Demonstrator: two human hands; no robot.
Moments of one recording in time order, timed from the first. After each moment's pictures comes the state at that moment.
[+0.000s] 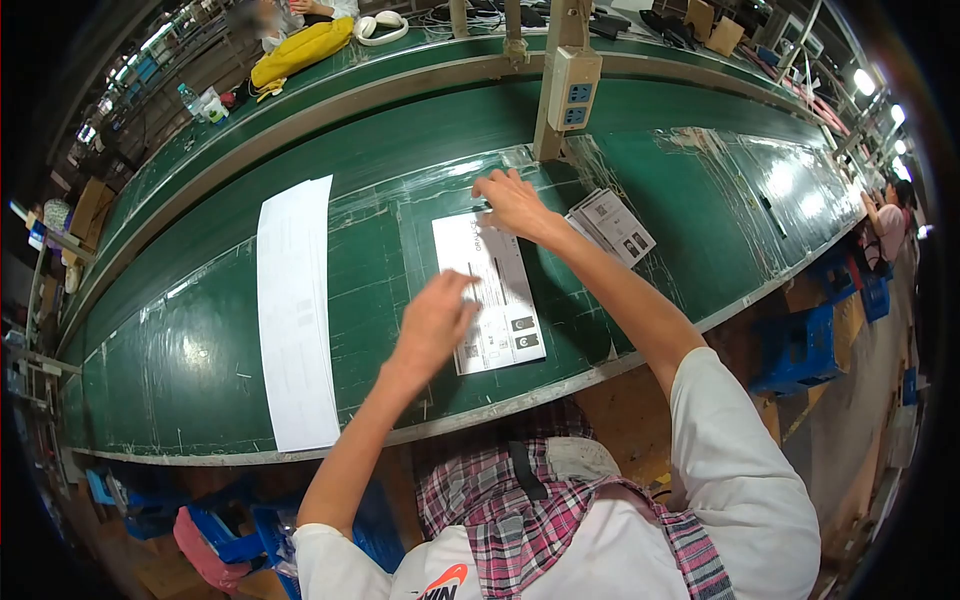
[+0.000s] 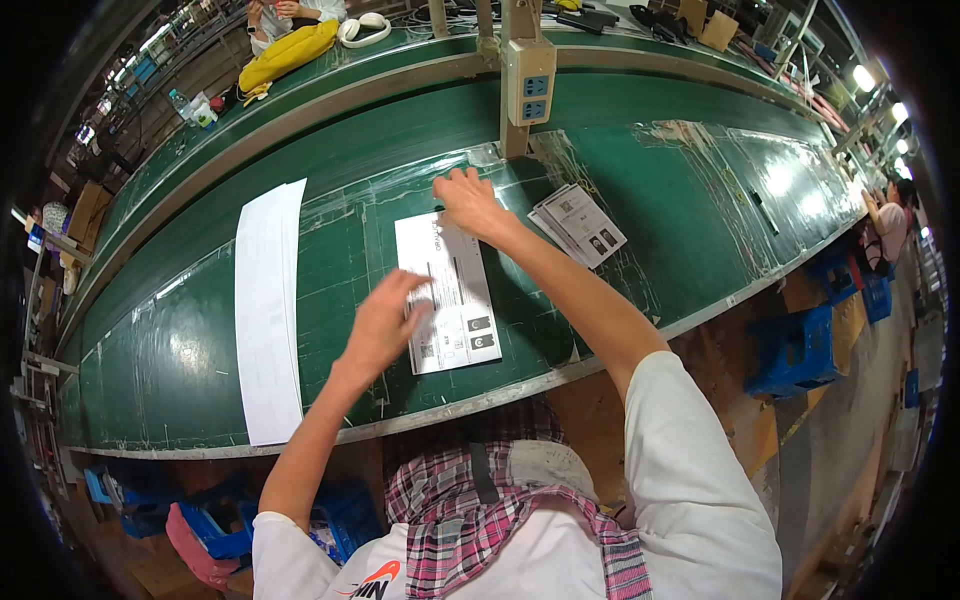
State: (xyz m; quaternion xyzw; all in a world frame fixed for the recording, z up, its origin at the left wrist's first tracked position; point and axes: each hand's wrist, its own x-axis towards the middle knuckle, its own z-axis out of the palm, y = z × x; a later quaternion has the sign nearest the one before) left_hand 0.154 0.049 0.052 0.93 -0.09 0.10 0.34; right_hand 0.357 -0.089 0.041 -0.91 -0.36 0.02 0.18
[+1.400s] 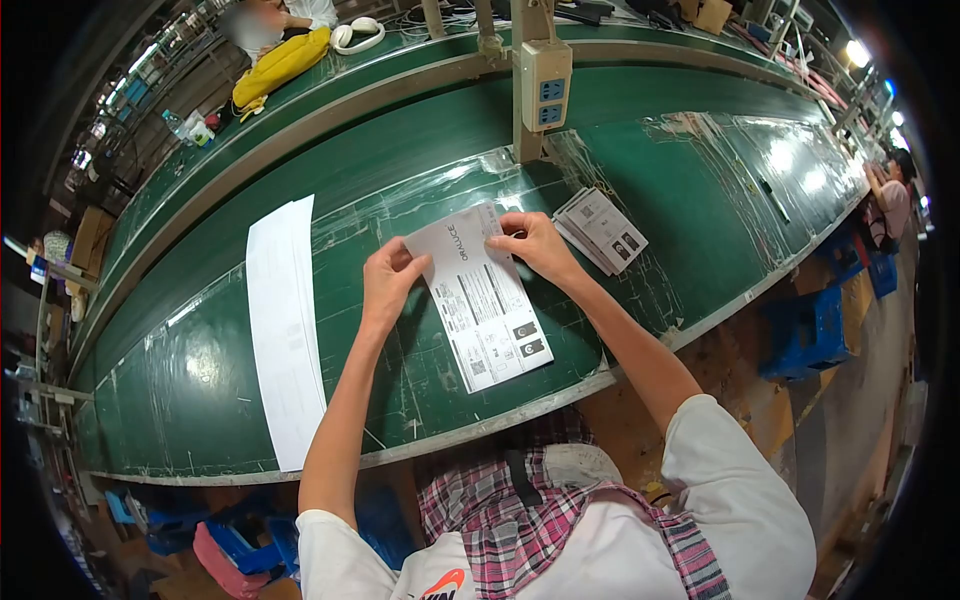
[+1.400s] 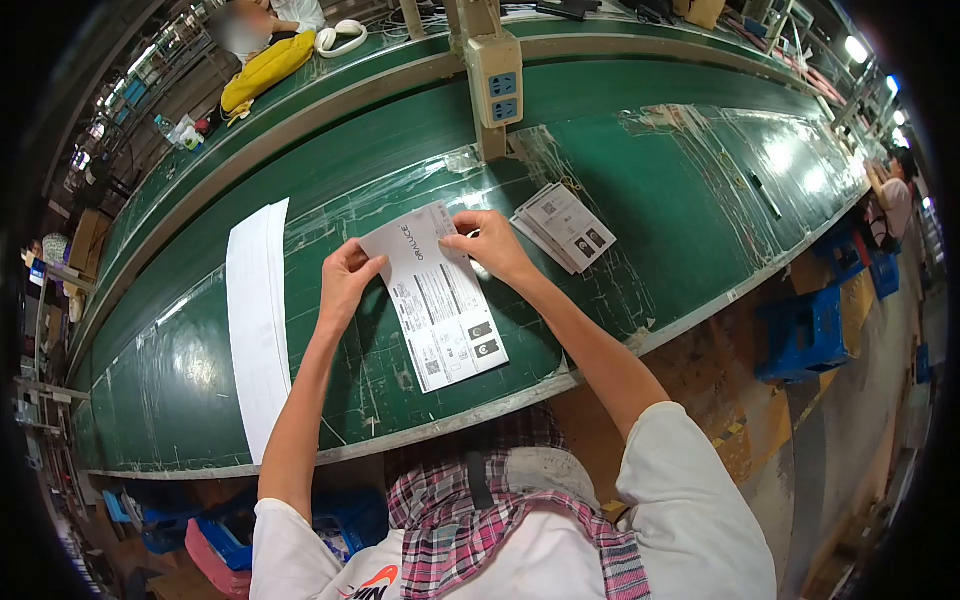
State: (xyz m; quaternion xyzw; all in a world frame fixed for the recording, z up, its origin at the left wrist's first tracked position) left_hand 0.232 0.094 0.021 0.77 0.03 0.11 0.63; right_hand 0.329 -0.147 0.008 -0.73 -0.26 0.11 0.62
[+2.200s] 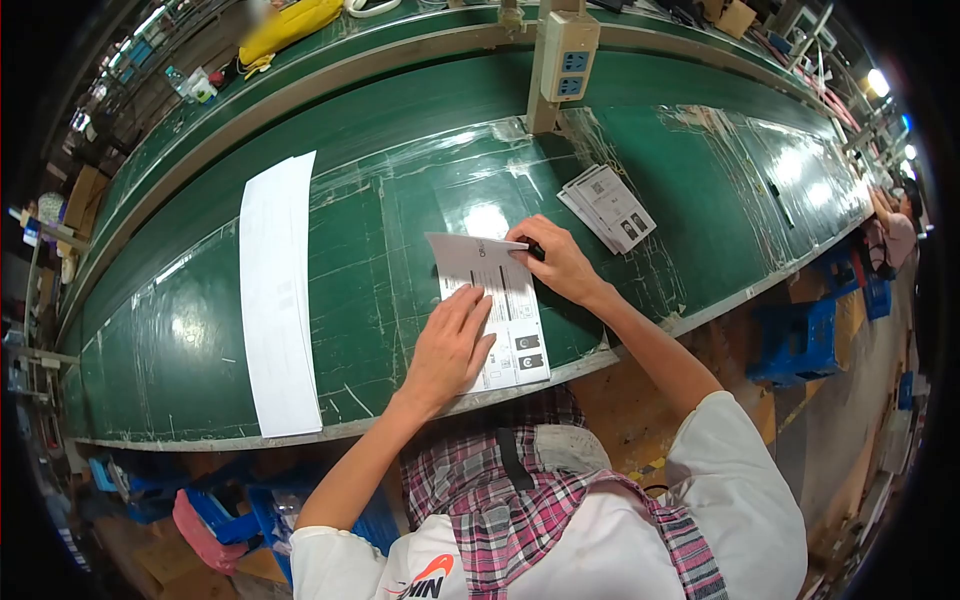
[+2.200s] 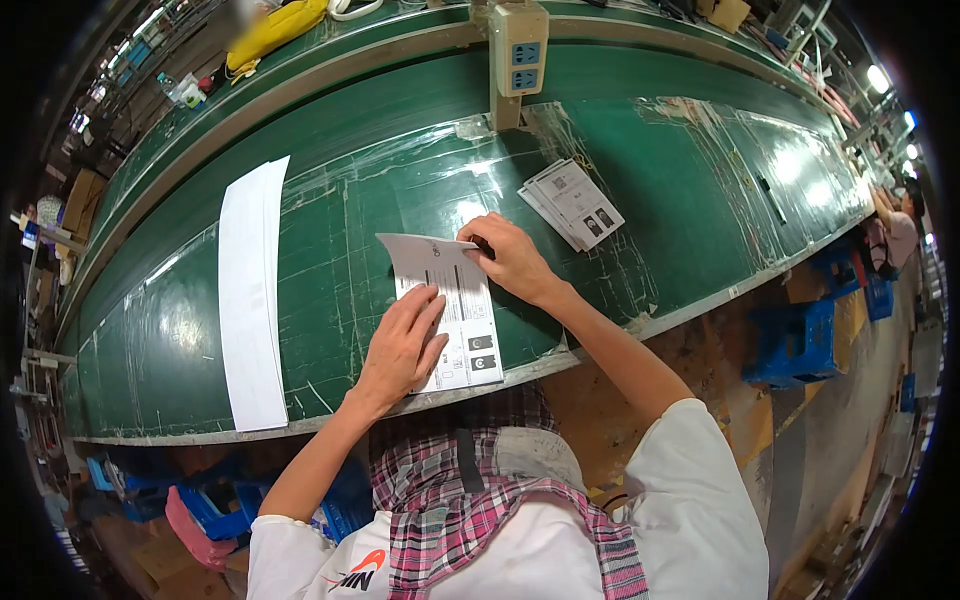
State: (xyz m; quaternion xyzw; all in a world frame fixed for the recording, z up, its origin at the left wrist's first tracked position) left_hand 0.111 0.010 0.012 0.94 -0.15 0.14 0.25; right_hand 0.281 -0.177 0.011 -0.79 -0.41 0.02 0.45
